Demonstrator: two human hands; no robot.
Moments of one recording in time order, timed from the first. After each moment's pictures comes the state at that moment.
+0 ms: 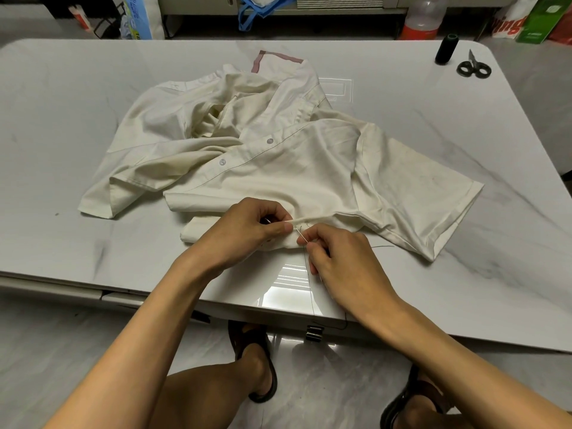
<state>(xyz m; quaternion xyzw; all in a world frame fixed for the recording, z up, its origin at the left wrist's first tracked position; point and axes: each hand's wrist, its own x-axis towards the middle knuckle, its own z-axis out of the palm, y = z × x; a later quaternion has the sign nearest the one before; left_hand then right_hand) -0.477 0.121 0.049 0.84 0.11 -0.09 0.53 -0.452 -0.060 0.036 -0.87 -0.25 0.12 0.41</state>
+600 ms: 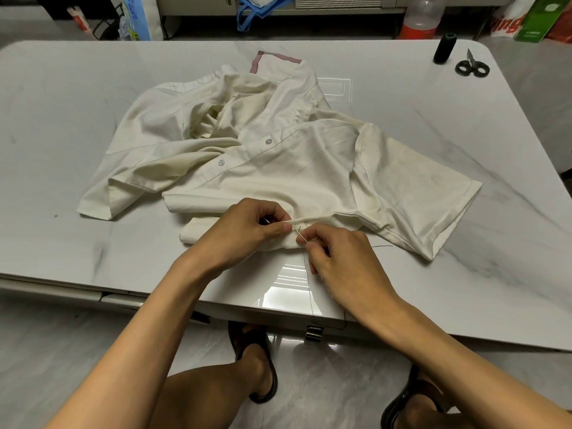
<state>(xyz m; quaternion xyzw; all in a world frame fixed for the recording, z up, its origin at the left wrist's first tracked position) -0.476 0.122 0.047 0.84 0.11 -0.09 0.52 -0.452 -0.060 0.040 -0.87 -0.25 0.11 0.40</state>
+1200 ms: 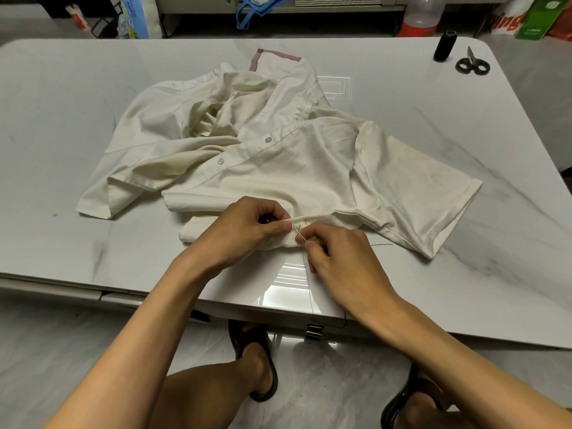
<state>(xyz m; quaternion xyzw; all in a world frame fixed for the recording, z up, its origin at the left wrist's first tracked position) -0.476 0.122 0.048 0.84 0.11 -0.09 0.53 -0.453 -0.059 0.040 -0.87 -0.25 0.11 0.41</state>
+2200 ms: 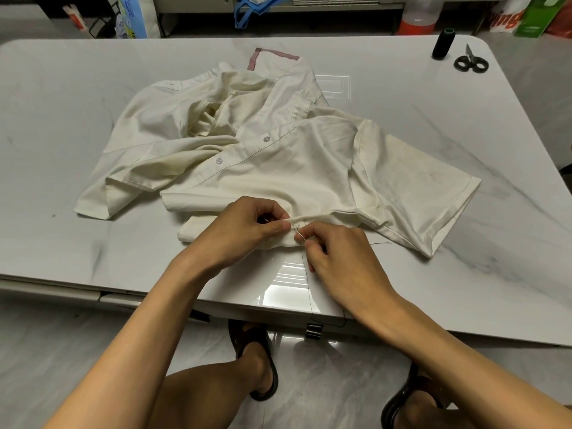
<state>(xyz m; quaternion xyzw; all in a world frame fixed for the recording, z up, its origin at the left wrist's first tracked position) -0.477 0.122 0.048 0.84 0.11 -0.09 0.53 -0.452 -0.058 0.041 -0.88 -0.23 0.12 0.40</state>
